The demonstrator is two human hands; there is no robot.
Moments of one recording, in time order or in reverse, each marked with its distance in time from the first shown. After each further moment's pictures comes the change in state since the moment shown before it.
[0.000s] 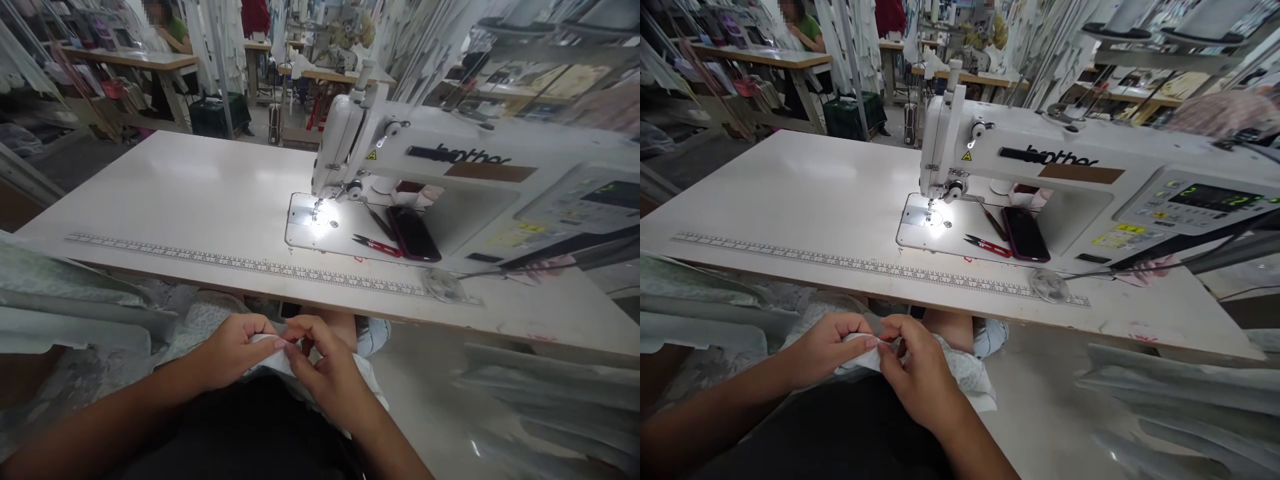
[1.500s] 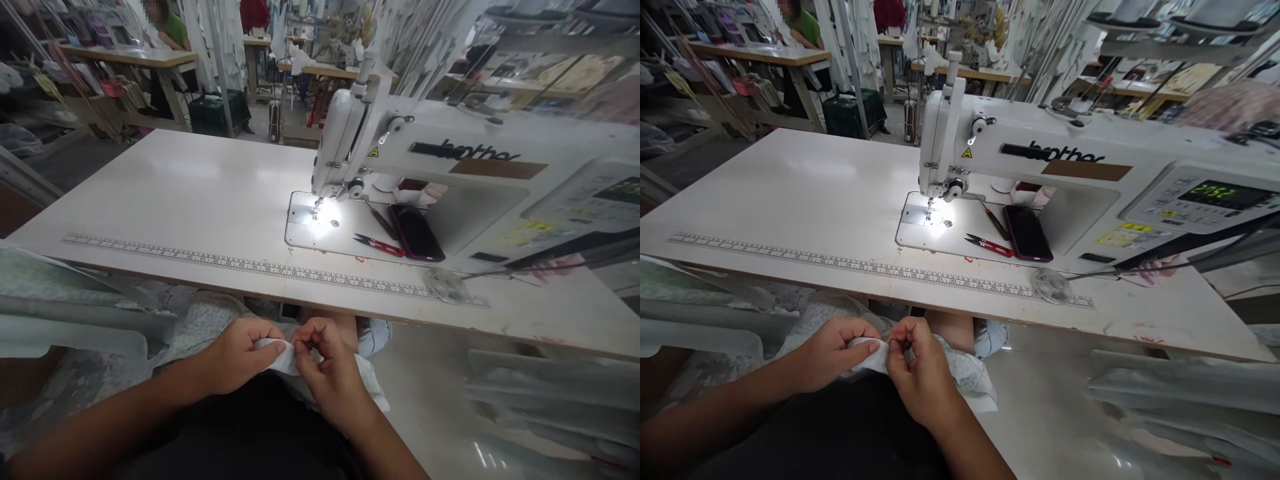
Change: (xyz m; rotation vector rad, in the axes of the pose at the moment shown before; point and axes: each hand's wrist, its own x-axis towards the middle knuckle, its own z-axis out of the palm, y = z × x) left_hand 0.006 -0.003 0.005 0.112 -0.054 0.056; right_hand -0.004 0.017 0.010 0.150 0.117 0.032
